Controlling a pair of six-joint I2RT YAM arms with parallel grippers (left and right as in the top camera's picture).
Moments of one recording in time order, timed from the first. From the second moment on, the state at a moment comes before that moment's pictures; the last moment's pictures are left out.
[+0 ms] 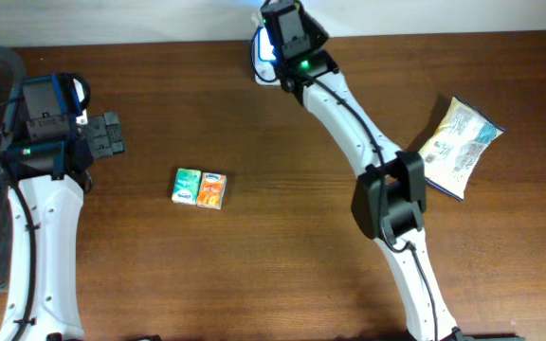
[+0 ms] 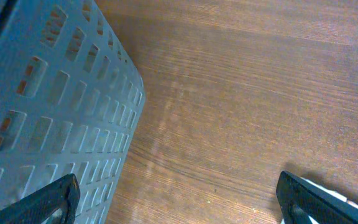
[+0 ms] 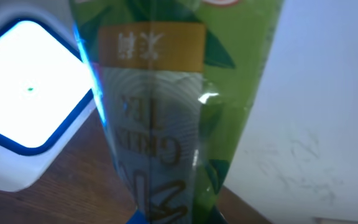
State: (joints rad) left arm 0.16 1.47 1.40 -0.83 -0.26 0.01; right arm 0.44 2.55 2.42 -0.46 0.63 -0.64
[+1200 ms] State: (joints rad) left arm 0.16 1.47 1.40 -0.83 -0.26 0.01; right arm 0.49 2.49 2.41 -0.68 0.60 -0.52
